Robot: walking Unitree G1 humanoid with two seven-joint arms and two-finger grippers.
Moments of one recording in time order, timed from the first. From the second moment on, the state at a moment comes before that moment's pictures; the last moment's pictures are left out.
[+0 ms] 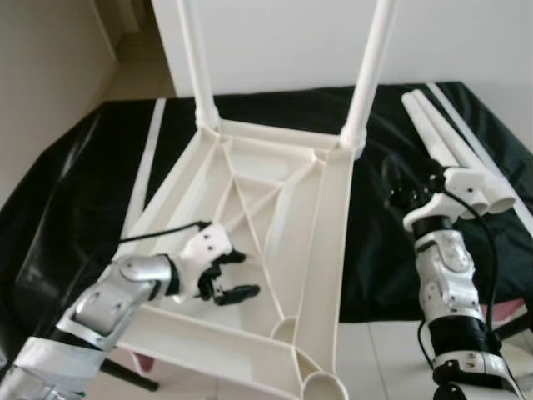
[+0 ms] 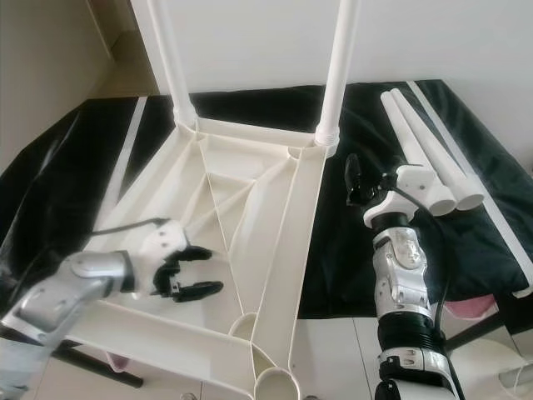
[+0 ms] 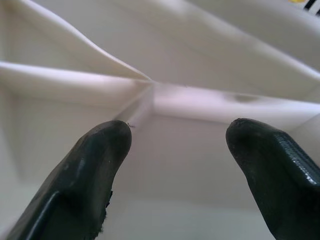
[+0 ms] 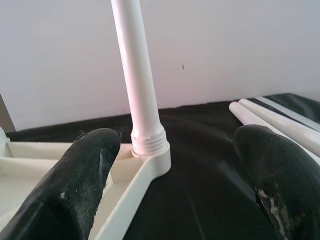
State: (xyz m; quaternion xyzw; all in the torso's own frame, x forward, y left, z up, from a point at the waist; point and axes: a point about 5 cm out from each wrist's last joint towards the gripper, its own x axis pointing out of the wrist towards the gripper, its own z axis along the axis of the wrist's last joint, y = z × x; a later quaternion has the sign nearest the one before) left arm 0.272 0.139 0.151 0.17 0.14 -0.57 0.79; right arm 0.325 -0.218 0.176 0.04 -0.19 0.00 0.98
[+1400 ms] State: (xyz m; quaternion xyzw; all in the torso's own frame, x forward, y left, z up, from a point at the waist) left arm 0.316 0.146 0.155 0.20 0.09 -0.48 0.85; right arm 0.324 -0.217 0.179 0.04 -0.18 0.00 0.98
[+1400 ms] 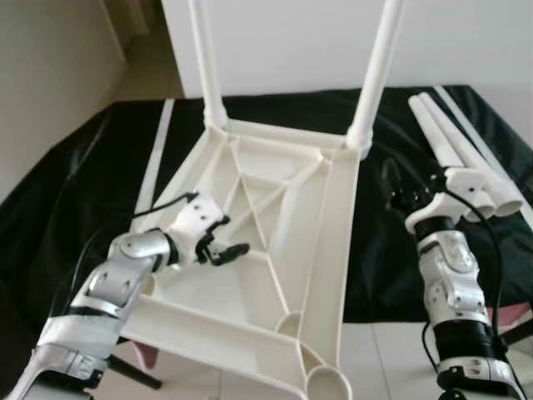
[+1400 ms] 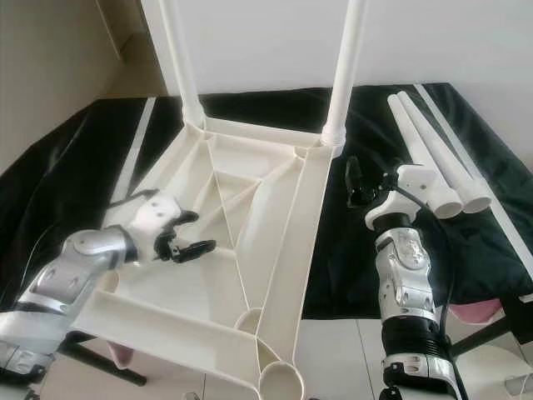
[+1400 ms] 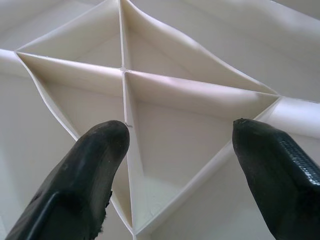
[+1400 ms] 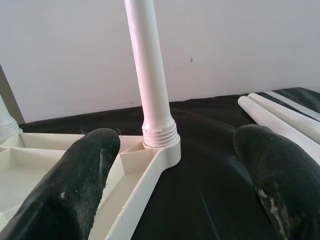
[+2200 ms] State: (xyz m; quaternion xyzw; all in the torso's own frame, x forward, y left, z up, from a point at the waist) left arm 0.300 0.138 0.157 0.20 0.06 -0.52 0.83; right arm 0.324 -0.220 0.180 0.04 -0.18 0.00 0.98
